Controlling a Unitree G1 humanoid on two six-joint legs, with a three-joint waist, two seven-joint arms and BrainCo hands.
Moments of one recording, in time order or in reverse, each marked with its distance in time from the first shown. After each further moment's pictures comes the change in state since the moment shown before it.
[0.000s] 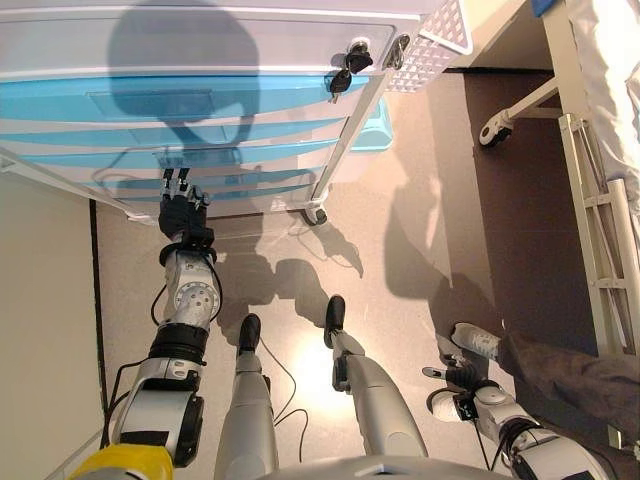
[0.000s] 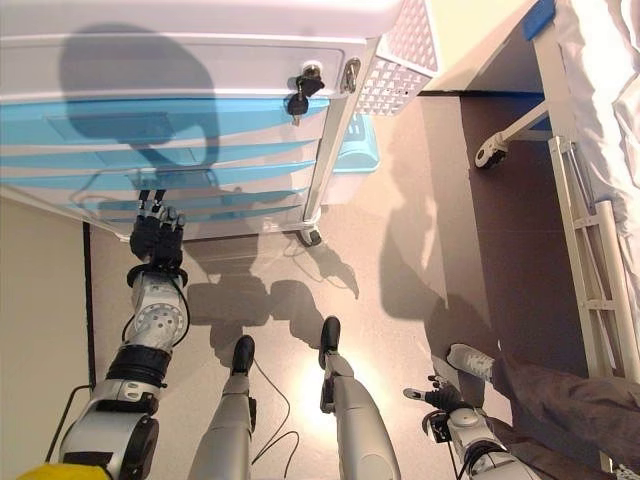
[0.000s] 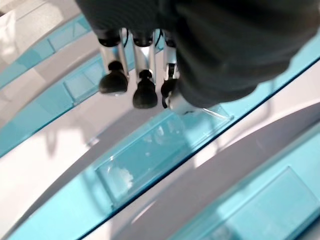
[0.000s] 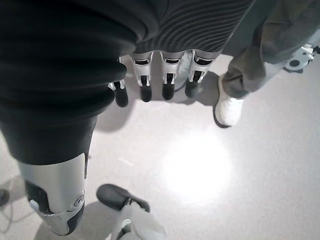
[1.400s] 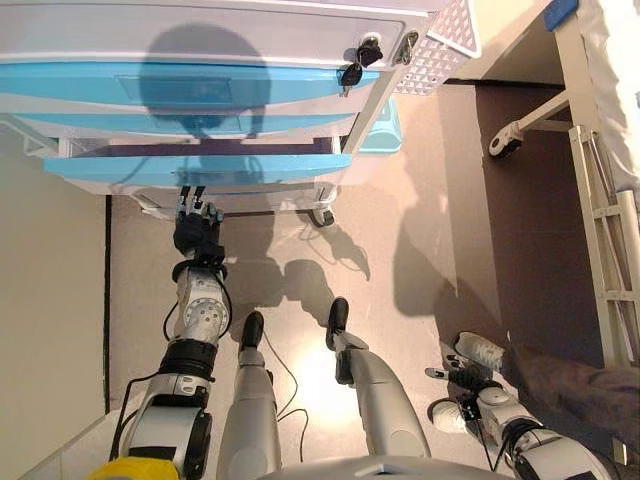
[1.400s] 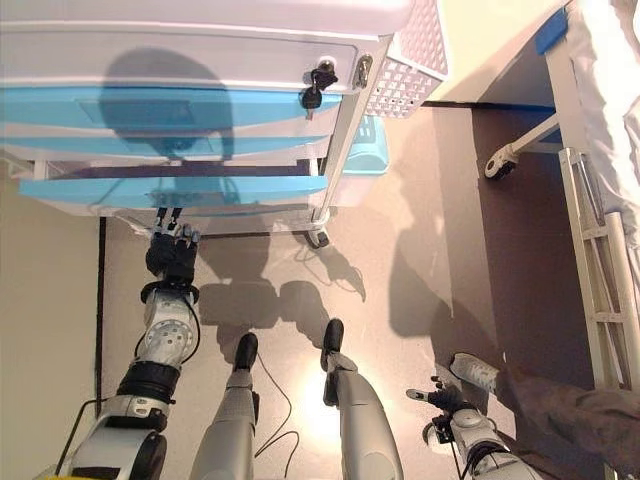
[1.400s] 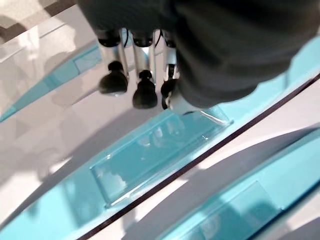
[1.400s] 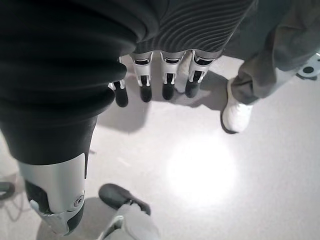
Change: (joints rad) left arm 0.082 -0.068 0.002 -0.022 0.007 0.017 -0.054; right arm 0.003 -0.013 -0.002 0.000 -0.009 0.000 0.003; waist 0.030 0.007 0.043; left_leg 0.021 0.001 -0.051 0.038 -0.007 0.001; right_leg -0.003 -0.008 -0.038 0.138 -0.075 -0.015
